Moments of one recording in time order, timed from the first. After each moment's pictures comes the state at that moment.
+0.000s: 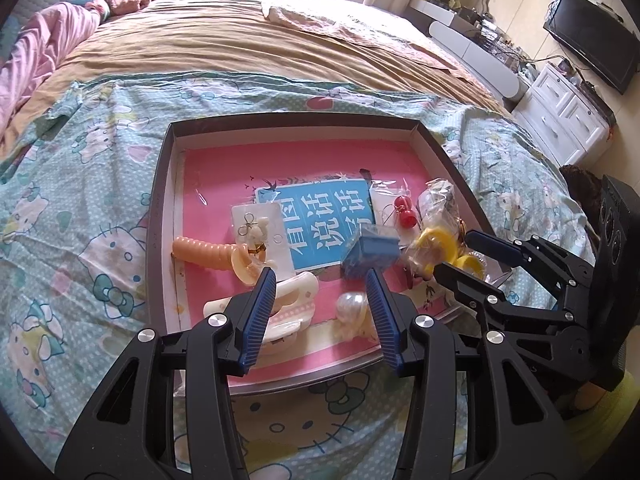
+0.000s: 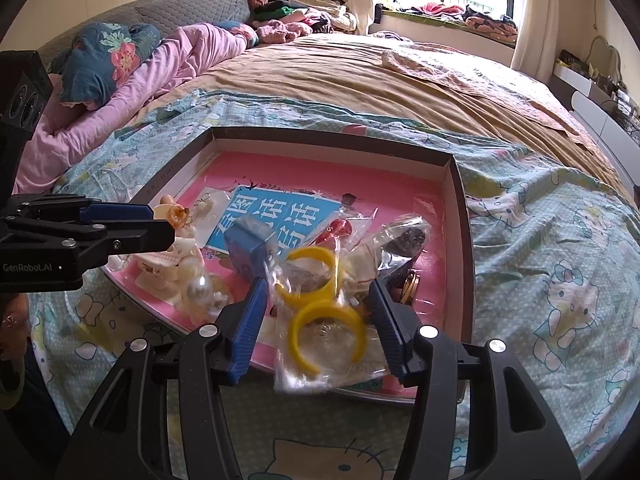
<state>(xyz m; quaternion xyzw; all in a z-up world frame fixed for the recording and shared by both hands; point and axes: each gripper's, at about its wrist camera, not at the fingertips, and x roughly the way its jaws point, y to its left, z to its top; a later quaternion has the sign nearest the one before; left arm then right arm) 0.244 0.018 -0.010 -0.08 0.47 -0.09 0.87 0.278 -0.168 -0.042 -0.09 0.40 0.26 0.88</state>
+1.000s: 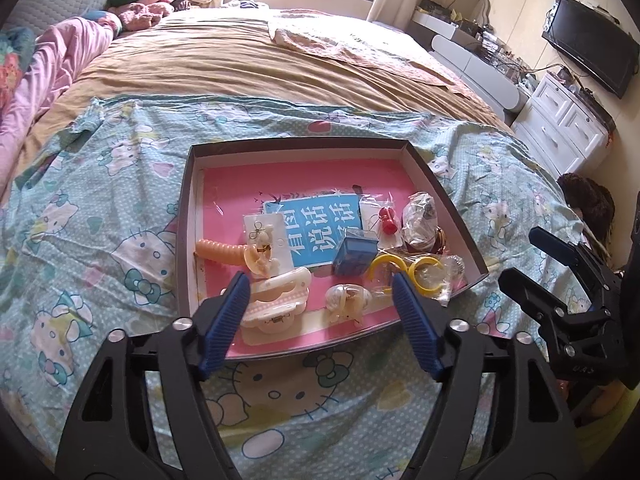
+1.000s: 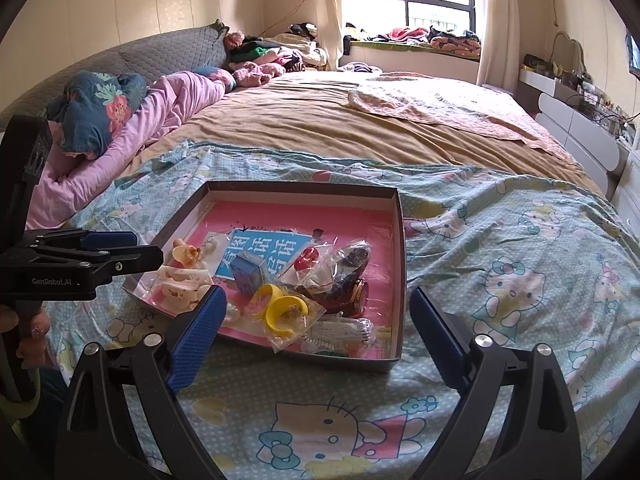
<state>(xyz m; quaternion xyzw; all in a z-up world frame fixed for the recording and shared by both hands) 0.215 0.017 0.028 -0.08 0.45 -0.07 0.89 0.233 -0.210 0.015 -0.04 0.34 0.22 0.91</state>
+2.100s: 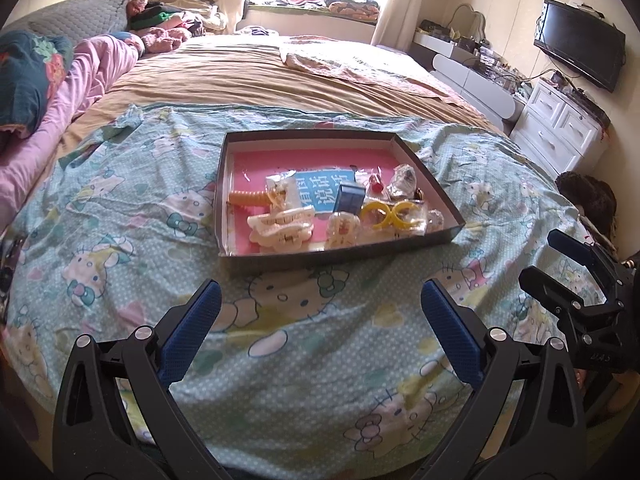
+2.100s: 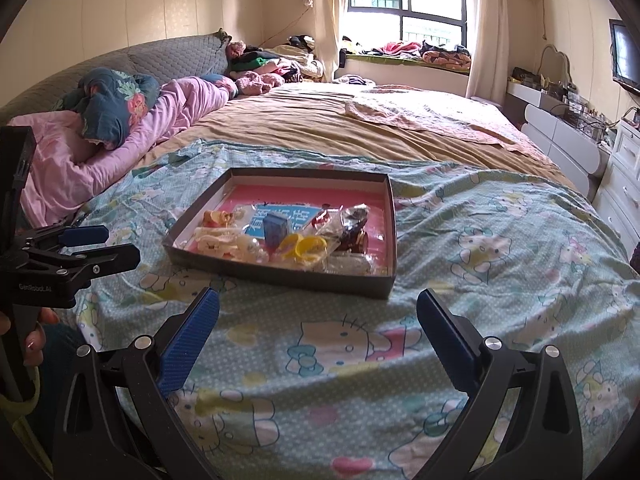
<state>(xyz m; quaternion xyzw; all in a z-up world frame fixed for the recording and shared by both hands) 0.105 0.007 0.033 -0.06 0.40 -0.04 0.91 0.127 -0.228 0.017 -0.05 0.33 0.21 0.92</state>
